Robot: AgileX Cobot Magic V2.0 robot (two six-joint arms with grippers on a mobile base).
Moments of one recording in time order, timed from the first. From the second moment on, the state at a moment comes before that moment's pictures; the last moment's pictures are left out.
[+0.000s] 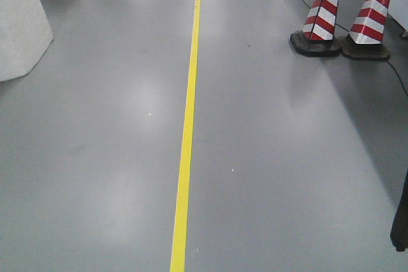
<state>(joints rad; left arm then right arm) -0.08 0.60 -0.83 0.05 1.28 -0.08 0.35 0.52 -0.71 -0.04 0.78 0.20</state>
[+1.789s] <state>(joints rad) -0.08 0.60 -0.83 0.05 1.28 -0.08 0.35 0.52 -0.71 -0.04 0.78 0.20</state>
